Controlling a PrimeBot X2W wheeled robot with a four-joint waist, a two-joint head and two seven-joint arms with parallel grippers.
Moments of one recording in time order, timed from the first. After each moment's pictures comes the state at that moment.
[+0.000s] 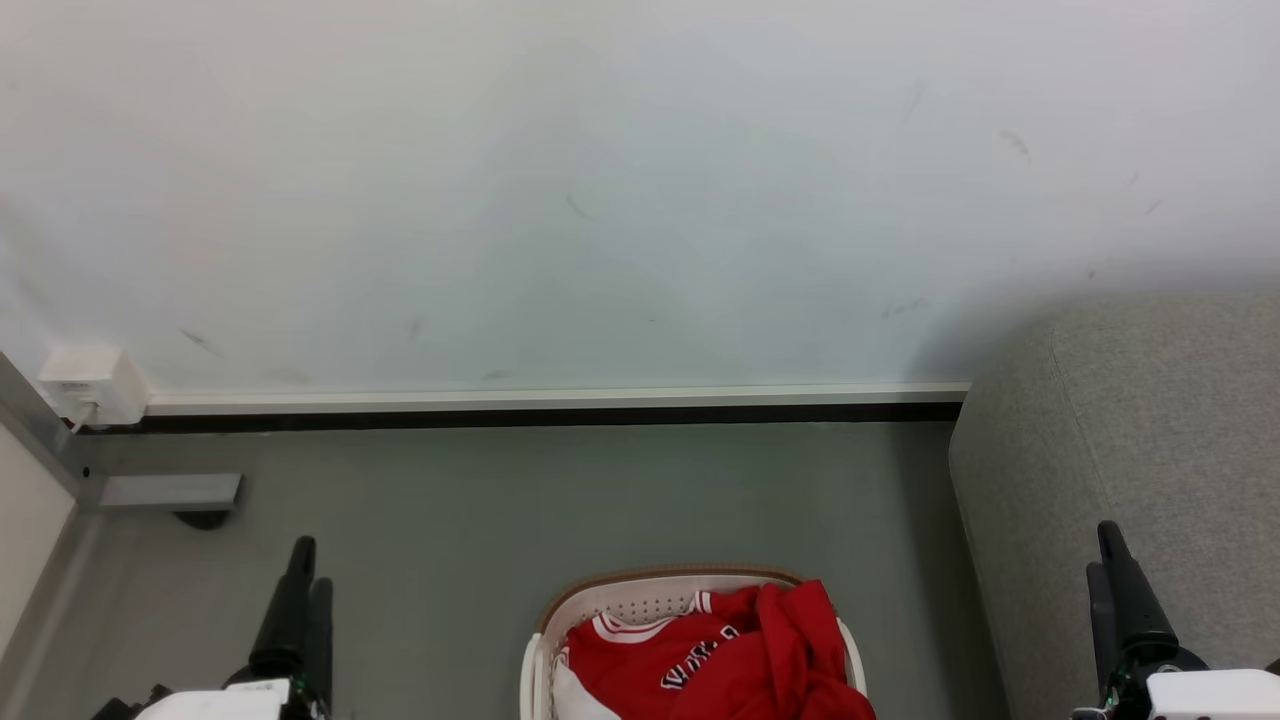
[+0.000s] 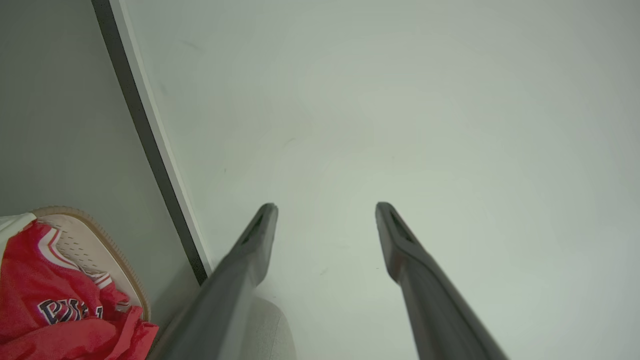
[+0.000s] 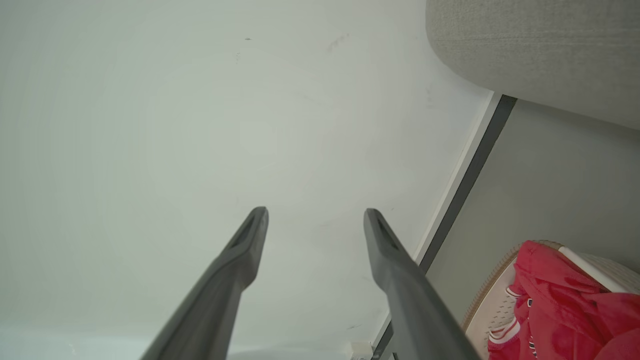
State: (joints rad) left arm -0.07 0.04 0.10 0.24 -1.55 -0.12 0.04; right arm -0.08 -0.04 -0.03 0.23 1.56 0.13 0.05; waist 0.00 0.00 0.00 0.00
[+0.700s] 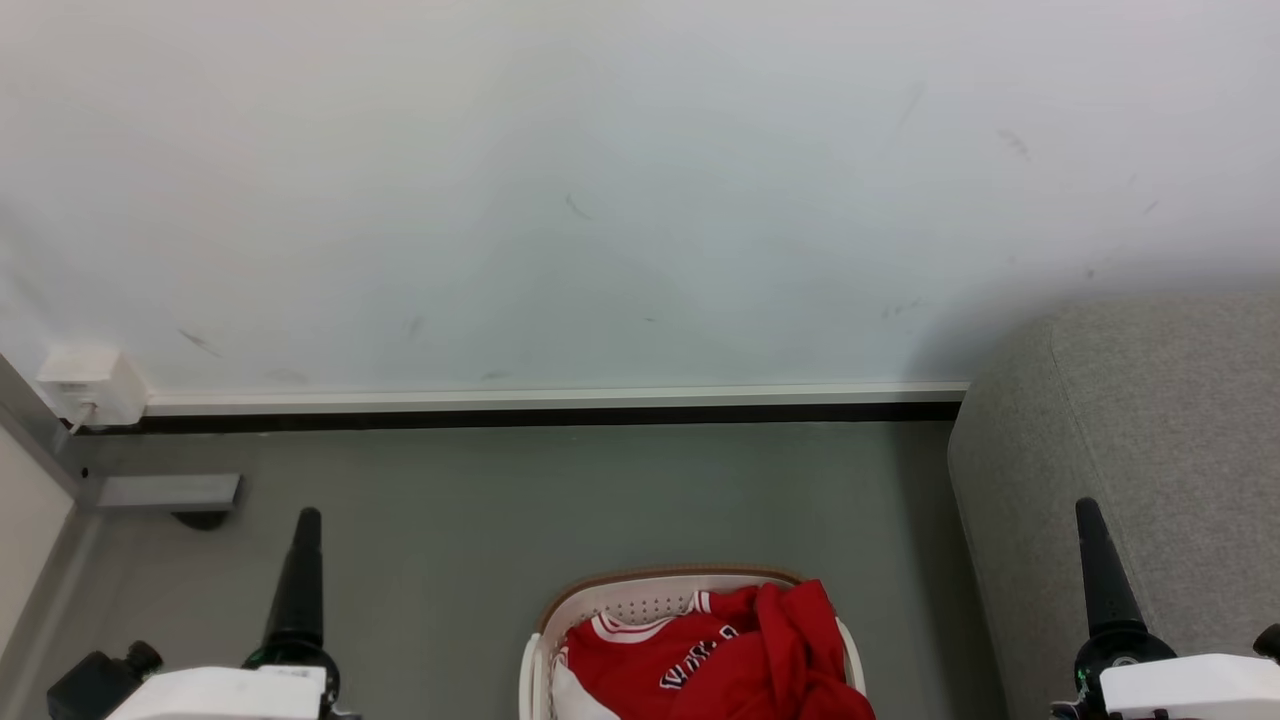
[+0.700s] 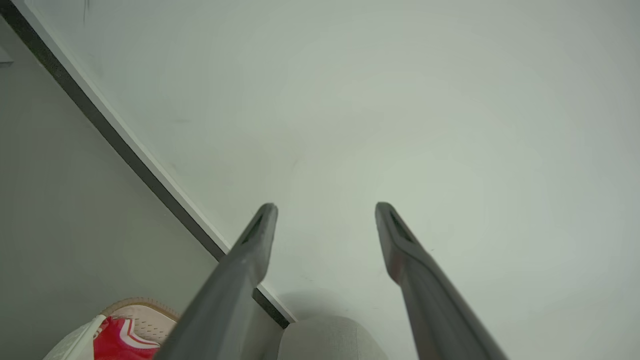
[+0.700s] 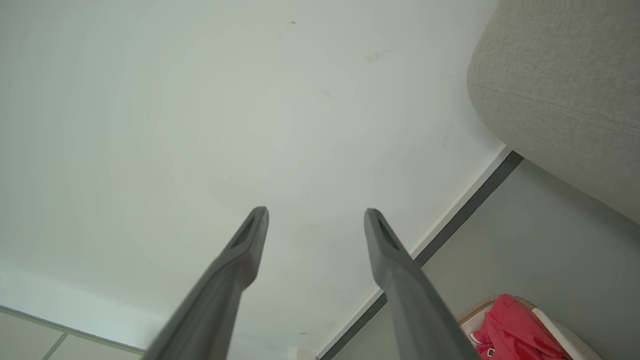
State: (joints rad) left arm -0.07 0.04 0.09 0.16 -1.13 -0.12 -0.04; right arm -0.08 -0.04 0.03 0.17 1.28 0.13 -0.04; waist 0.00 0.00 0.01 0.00
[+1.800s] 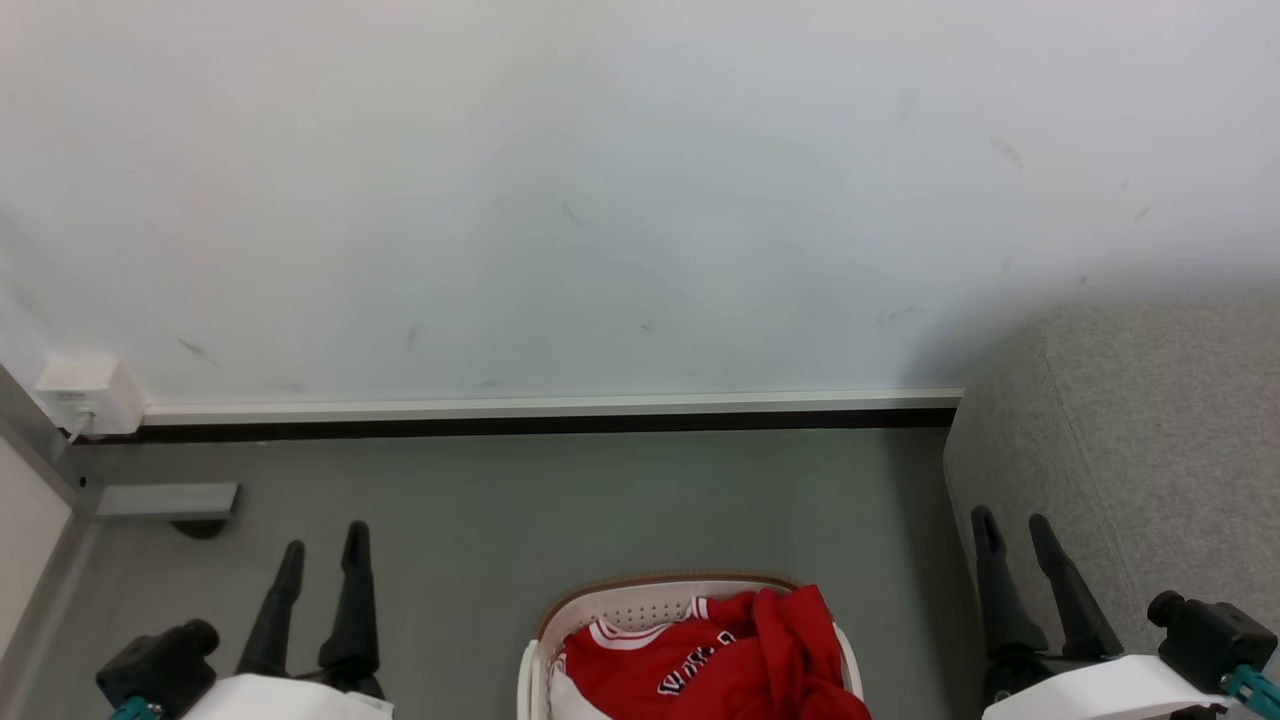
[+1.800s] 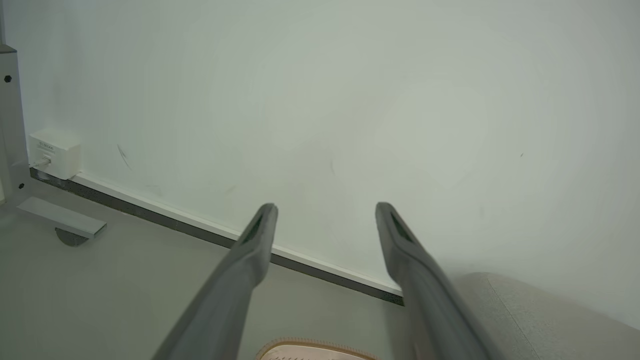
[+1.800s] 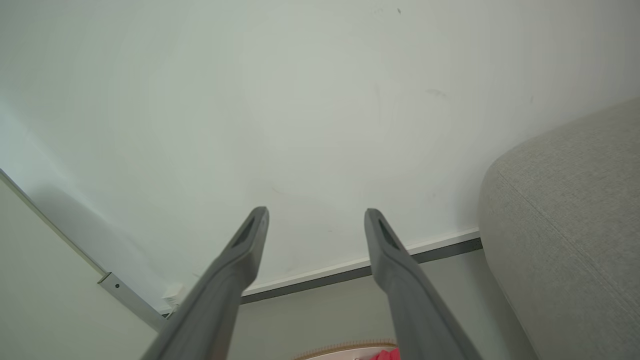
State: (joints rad) left arm -0.04 0.05 0.05 0.13 -0.49 -0.10 -0.14; right arm -0.09 -0.04 0.14 0.19 0.65 0.13 -0.14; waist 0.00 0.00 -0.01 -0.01
